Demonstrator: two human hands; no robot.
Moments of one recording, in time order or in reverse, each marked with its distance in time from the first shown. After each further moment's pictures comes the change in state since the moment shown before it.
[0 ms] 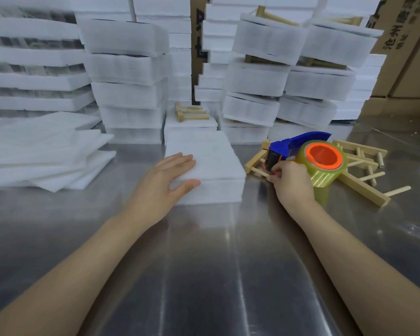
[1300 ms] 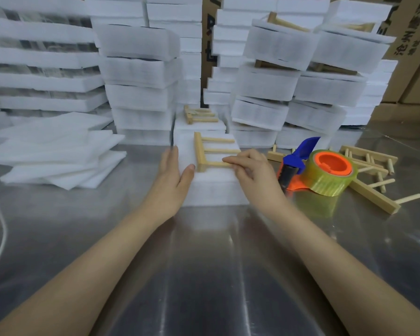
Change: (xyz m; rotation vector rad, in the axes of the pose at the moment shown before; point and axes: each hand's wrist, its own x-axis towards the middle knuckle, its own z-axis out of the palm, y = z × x) left_hand 0.006 -0.006 0.009 -0.140 0.028 -0.261; right_hand -0.031 -0.077 0.005 0.508 -0.071 -0.428
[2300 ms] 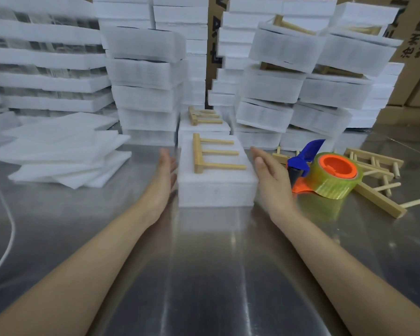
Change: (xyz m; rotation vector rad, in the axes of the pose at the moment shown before) left_hand 0.006 0.002 -0.006 -0.791 0.066 -0.292; right_hand -0.006 0.016 0.000 0.401 0.160 0.259
